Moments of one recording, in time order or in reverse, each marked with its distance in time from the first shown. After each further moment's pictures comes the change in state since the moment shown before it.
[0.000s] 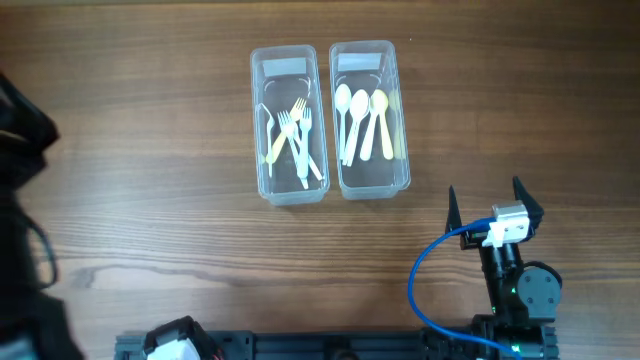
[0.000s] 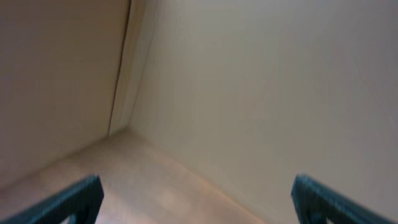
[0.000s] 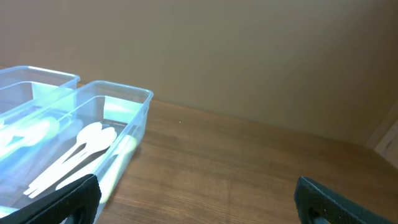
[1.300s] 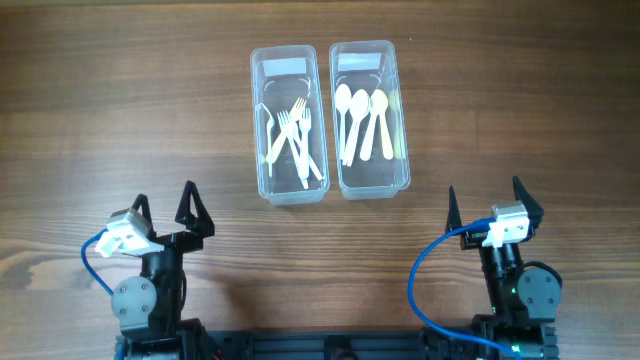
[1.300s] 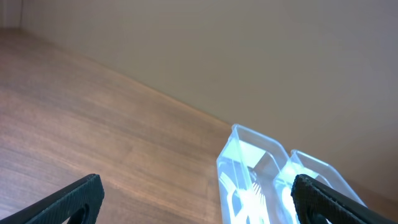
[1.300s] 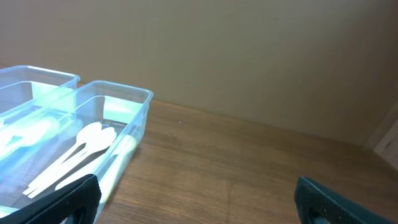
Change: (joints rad) left arm -0.255 -0.844 -1.360 0.558 0.124 -0.087; right arm 0.000 -0.002 0.000 0.000 0.000 0.000
